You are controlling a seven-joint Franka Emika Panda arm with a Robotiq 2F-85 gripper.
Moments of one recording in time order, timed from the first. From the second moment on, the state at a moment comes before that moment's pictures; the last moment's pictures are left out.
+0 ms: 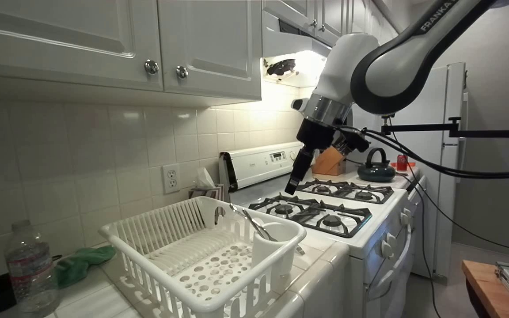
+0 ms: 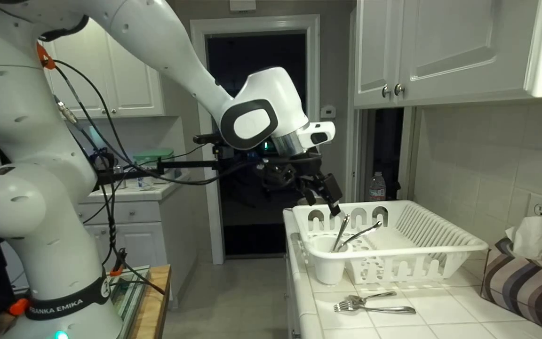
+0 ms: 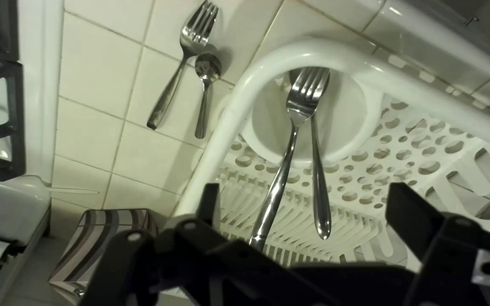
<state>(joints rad) 0.04 -0.12 -0.05 -2.52 0.02 2.83 -0.24</state>
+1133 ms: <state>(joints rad) 0.07 0.19 -0.02 -2.42 0.11 3.21 -0.31</state>
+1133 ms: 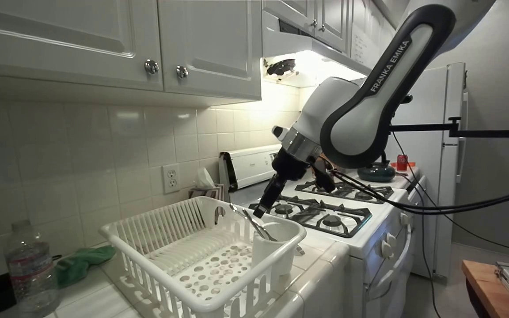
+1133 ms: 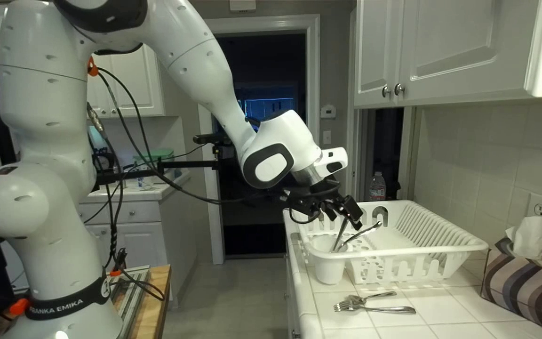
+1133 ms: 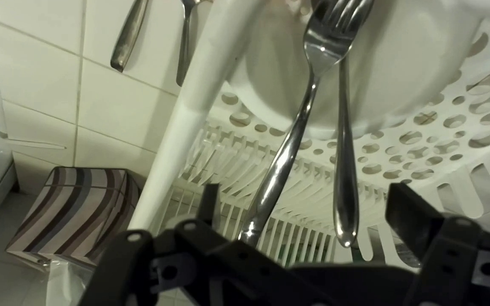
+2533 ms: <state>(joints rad) 0.15 0.35 -0.10 -2.31 0.04 3.25 -0.17</state>
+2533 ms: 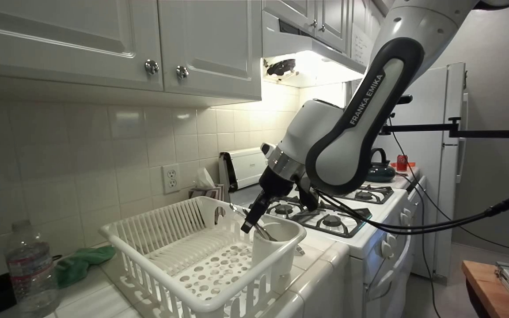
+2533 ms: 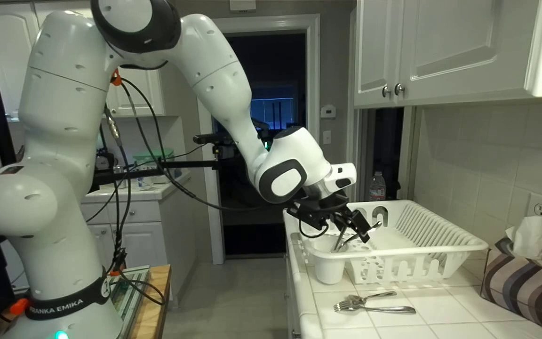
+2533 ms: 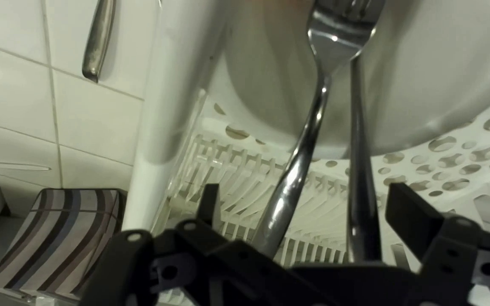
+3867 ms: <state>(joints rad) 0.28 0.41 -0.22 -2.24 0.04 3.25 -0.09</state>
